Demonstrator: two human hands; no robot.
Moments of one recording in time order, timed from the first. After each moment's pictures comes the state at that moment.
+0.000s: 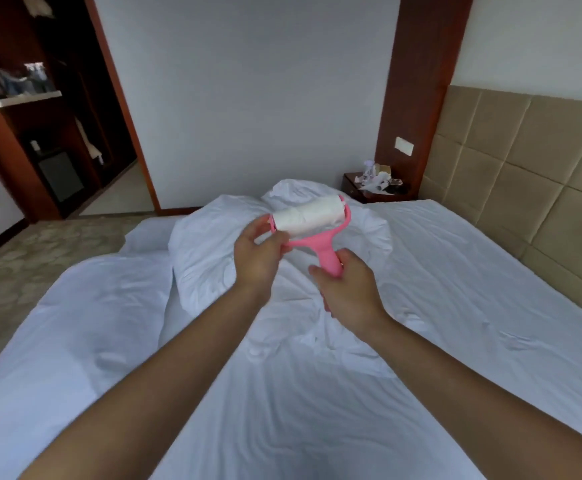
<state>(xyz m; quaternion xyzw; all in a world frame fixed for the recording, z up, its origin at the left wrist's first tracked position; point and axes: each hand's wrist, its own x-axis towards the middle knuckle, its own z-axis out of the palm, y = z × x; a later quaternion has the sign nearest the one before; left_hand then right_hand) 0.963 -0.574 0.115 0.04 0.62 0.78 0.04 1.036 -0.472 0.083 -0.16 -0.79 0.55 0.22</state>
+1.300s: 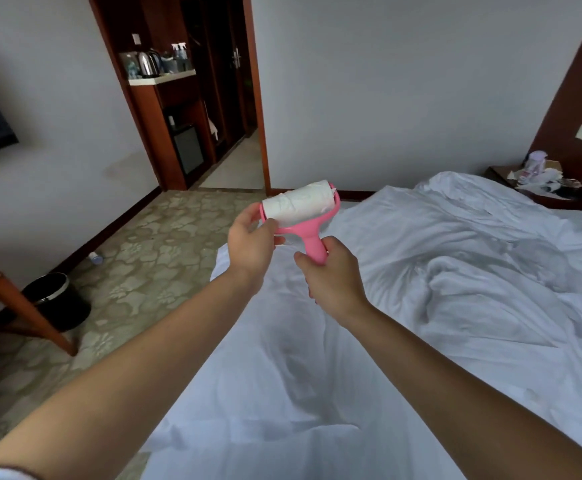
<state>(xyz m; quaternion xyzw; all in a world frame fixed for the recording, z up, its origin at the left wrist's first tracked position) 0.728 -0.970 0.092 -0.05 0.69 0.72 -0.08 0.769 -0.860 0.058 -0.06 -0.81 0.57 0.13</state>
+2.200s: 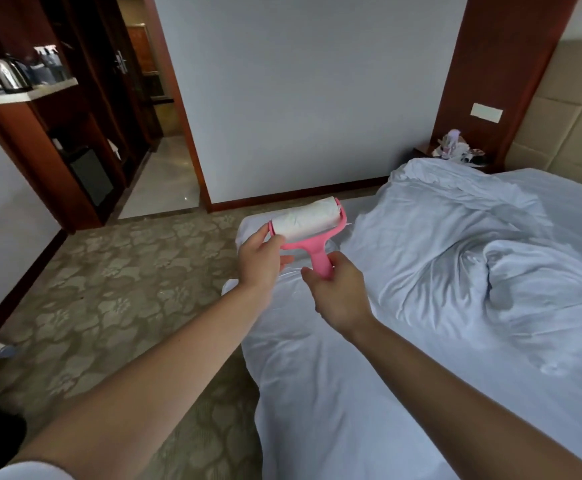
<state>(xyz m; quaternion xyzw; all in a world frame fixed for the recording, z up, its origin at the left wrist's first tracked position) 0.490 -1.187 0.074 0.04 0.69 0.72 0.10 0.580 -1.110 0.054 -0.23 -0.78 0.53 0.22</state>
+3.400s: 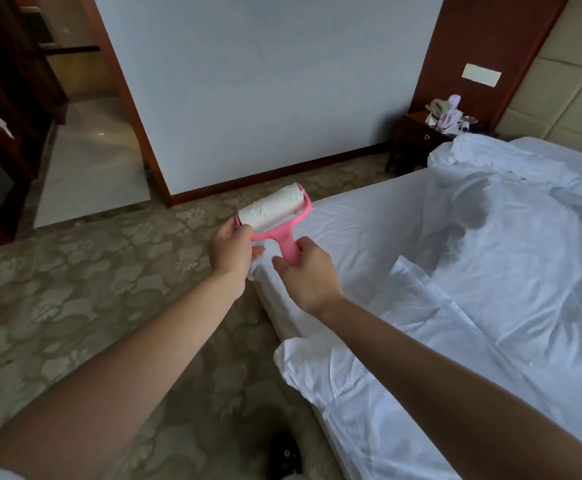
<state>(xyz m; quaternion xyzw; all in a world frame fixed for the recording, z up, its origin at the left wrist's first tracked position) -0.017 -1.262 -0.006 0.03 0.70 0.69 0.19 0.089 -1.201 -0.008 -0.30 -0.82 0.46 0.16</state>
